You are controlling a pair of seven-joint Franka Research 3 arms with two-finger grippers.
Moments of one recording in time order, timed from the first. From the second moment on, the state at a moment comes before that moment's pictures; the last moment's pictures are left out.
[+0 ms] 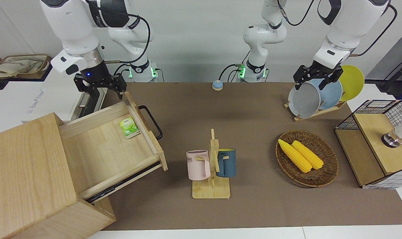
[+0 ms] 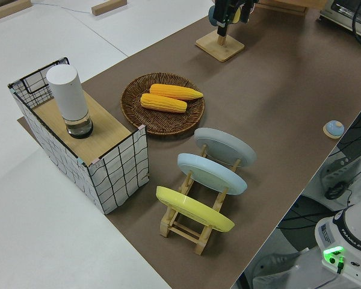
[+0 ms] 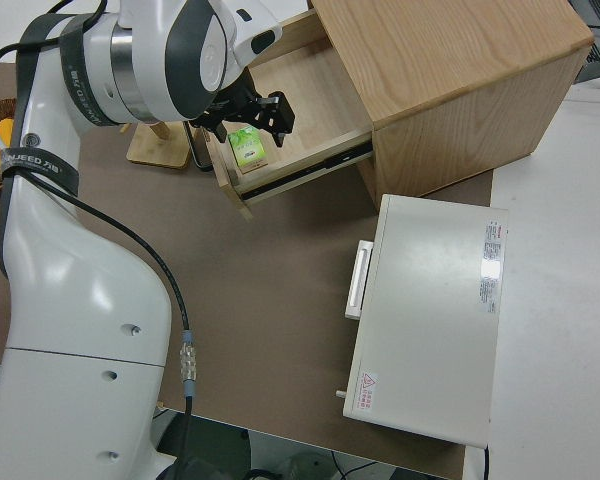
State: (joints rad) left arm 0.03 0.04 -0.06 -1.51 0.00 1.52 0.02; right arm -0.03 0.14 0.10 -1.41 -0.03 1.56 0.08
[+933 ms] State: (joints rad) left arm 0.03 0.04 -0.06 -1.51 0.00 1.52 0.02; right arm -0.03 0.14 0.10 -1.41 -0.03 1.56 0.08
